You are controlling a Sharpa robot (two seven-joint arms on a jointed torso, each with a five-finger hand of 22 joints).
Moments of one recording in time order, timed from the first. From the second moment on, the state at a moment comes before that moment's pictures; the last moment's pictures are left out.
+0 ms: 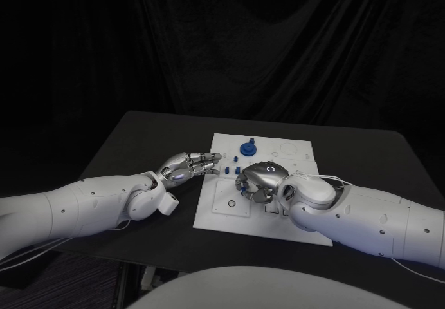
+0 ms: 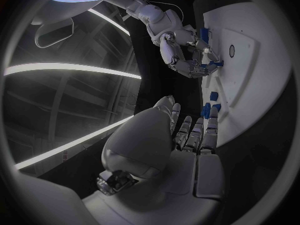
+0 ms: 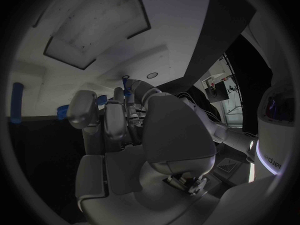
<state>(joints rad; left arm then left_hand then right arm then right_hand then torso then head) 0.96 -0.84 -0.21 1.24 -0.24 0.15 0.68 1.58 0.20 -0.01 0.17 0.39 0.57 0.07 0.07 0.19 0.16 0.14 0.29 0.05 0.23 0.20 0.04 0.09 0.13 0.33 0.27 0.08 0.53 1.09 -0.50 -0.24 1.39 -1.69 -0.33 -0.12 1.39 -0.06 0.37 -0.02 0.42 0.88 0.12 0.19 0.83 0.79 0.06 0.67 0.72 1.42 -0.02 1.28 1.23 0.11 1.36 0.09 1.10 1.31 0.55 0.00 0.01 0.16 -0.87</state>
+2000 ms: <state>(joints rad) 0.95 -0.83 -0.21 1.23 -0.24 0.17 0.68 1.58 0.20 0.01 0.17 0.39 0.58 0.07 0.07 0.19 0.15 0.14 0.29 0.05 0.22 0.20 0.04 0.08 0.13 0.33 0.27 0.08 0.52 1.08 -0.51 -0.24 1.40 -1.69 -0.35 -0.11 1.43 -0.07 0.35 -0.02 0.37 0.84 0.12 0.27 0.95 0.78 0.06 0.72 0.73 1.41 -0.02 1.27 1.21 0.11 1.35 0.09 1.08 1.31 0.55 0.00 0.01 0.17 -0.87</state>
